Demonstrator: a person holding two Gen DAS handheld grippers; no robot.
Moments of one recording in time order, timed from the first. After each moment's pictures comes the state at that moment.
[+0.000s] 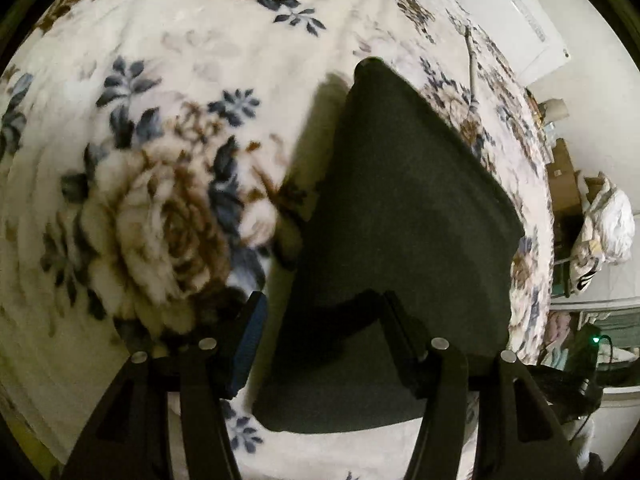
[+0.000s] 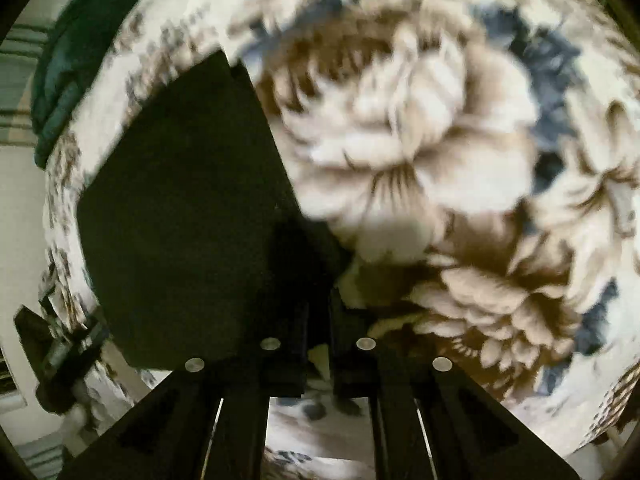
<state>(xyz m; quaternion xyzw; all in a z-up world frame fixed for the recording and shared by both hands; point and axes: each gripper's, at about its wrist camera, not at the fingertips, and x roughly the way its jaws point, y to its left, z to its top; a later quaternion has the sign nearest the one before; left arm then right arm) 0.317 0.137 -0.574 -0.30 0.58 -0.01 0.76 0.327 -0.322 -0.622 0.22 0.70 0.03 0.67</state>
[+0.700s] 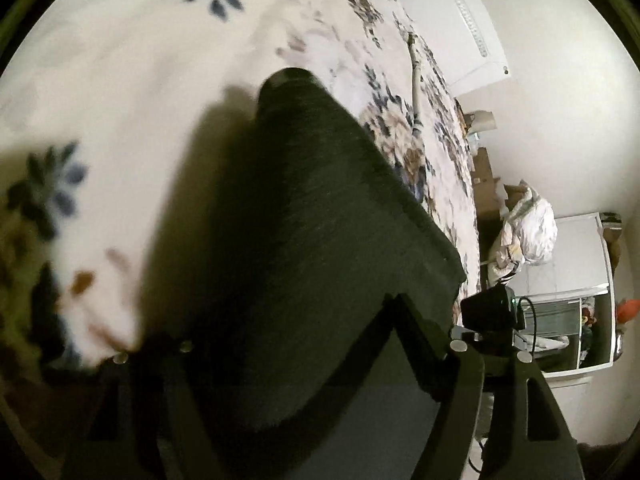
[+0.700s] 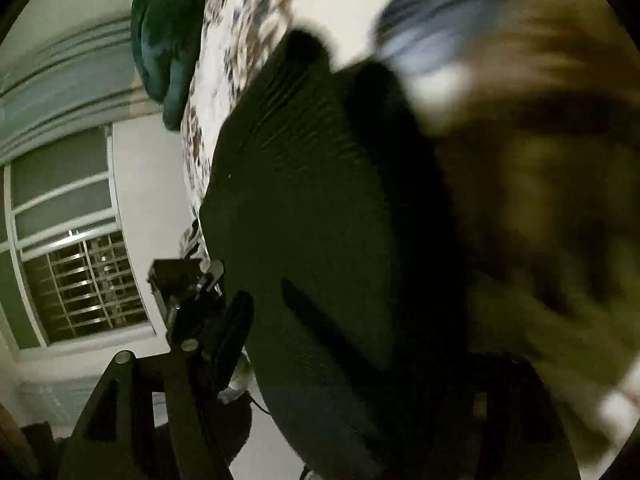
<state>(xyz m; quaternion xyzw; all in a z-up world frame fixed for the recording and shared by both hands) 0.403 0.133 -0.623 -0.39 0.53 -0.16 0.74 0.447 -0.254 -0.712 0.38 0.68 0.31 0.55</state>
